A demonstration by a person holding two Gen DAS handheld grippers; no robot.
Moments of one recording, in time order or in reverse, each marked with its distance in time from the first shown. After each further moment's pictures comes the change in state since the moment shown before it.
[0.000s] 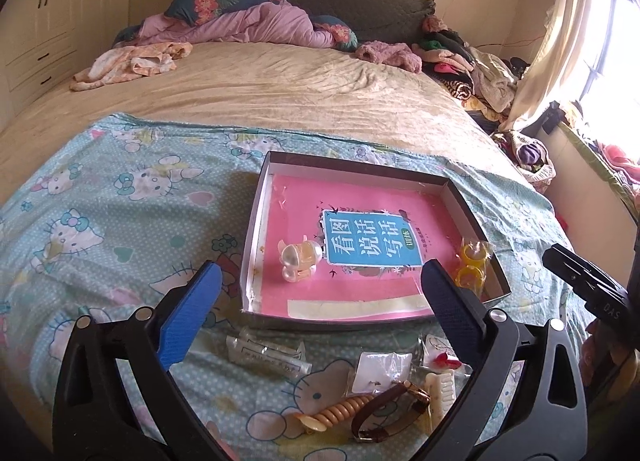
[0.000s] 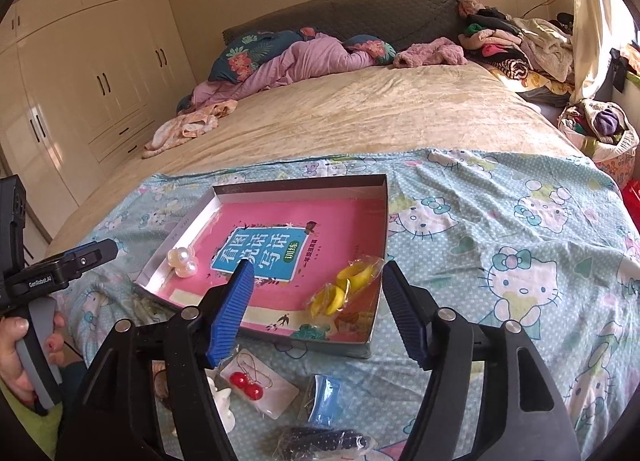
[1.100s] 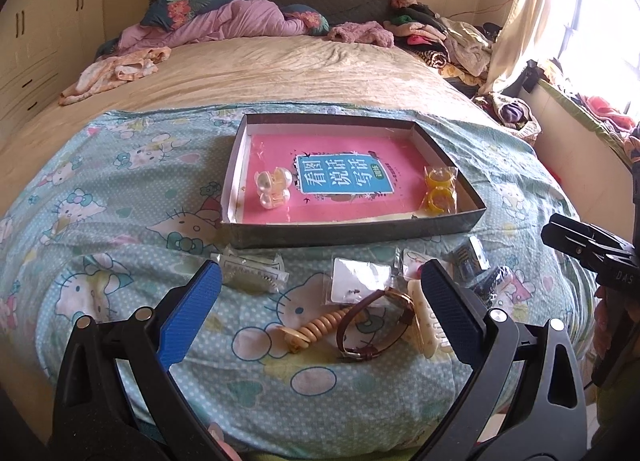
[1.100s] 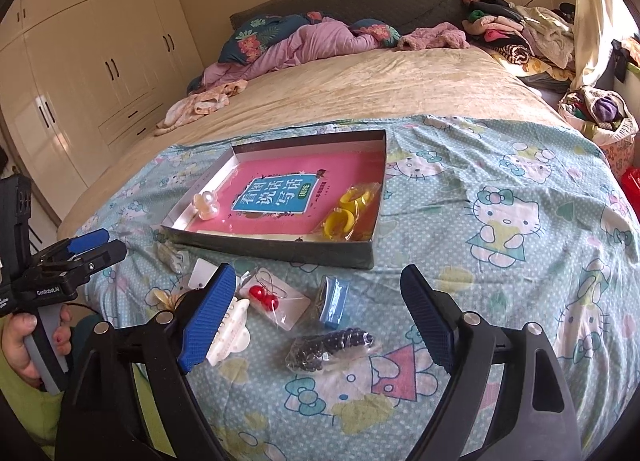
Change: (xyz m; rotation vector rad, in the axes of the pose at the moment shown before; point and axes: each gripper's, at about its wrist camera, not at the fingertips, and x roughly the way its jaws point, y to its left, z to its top) left arm -0.031 -0.026 -0.069 0.134 0.047 -0.015; right arm -0.047 0.007 -0.054 -0.005 0.077 0.018
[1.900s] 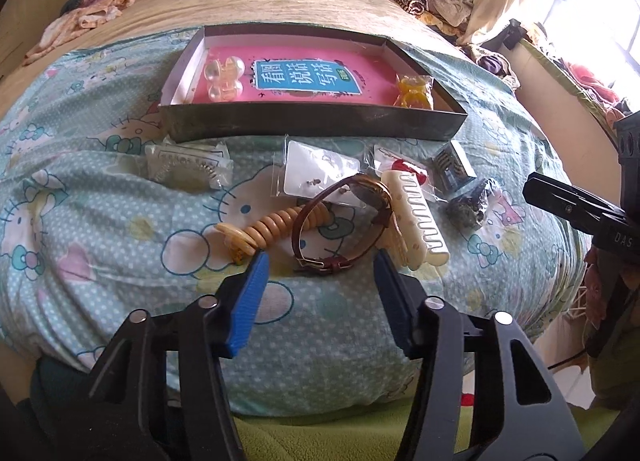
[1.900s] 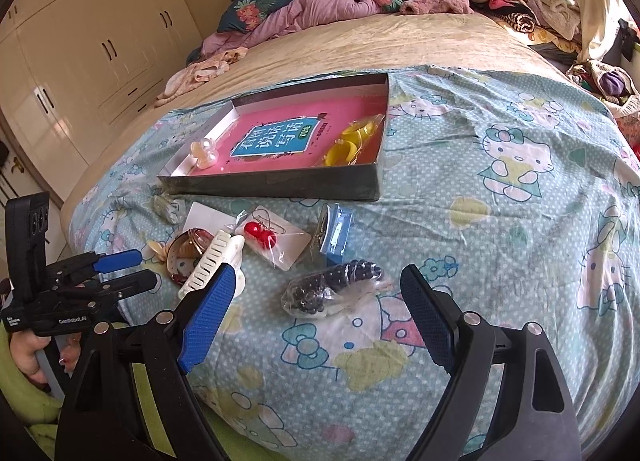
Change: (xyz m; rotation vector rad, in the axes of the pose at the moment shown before) left arm 0.033 -0.011 -0.056 -0.007 0.203 -0.126; right arm 0.014 -0.004 -0.041 0.017 0.116 0.026
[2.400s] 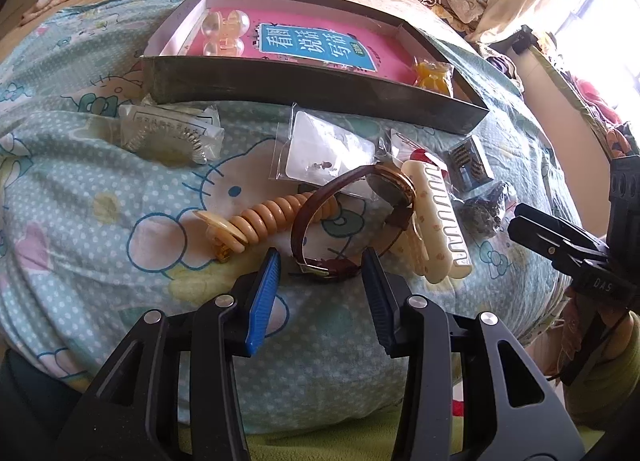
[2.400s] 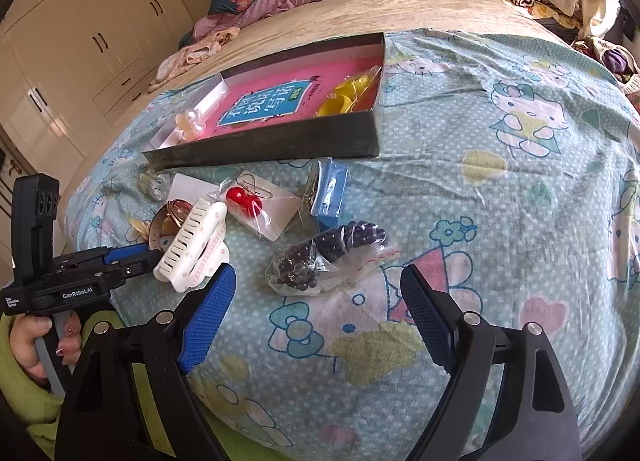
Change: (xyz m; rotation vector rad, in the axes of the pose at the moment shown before) left arm 0.030 0.012 0.005 -0.086 0.068 -0.045; right arm 0.032 -0.007 -0.017 0.036 0.082 0.005
